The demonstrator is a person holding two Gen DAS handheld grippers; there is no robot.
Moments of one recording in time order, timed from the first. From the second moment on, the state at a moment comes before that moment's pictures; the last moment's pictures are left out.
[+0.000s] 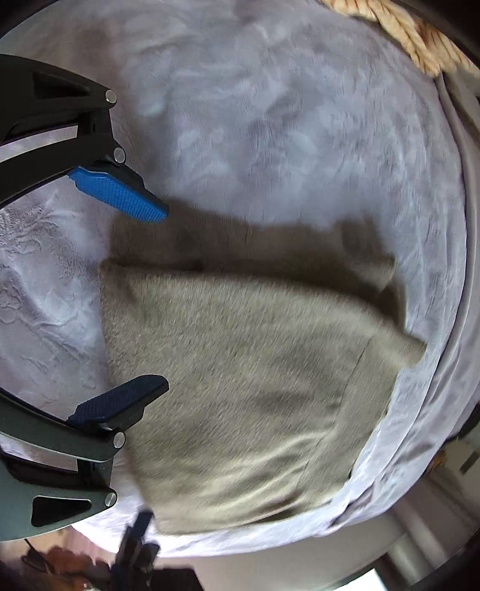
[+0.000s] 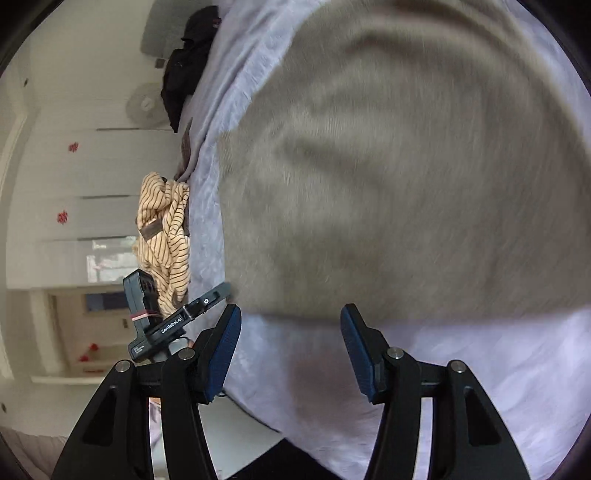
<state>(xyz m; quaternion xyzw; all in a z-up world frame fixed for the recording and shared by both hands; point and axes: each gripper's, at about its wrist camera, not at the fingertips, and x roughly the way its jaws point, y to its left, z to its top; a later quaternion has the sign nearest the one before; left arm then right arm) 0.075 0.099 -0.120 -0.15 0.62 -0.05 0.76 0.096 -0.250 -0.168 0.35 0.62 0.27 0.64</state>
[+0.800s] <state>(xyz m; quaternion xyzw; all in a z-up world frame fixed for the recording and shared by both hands) 0.038 0.117 -0.151 -0.17 0.63 -0.16 0.74 0.064 -0.211 -0.207 0.38 0.62 0.13 0.67</state>
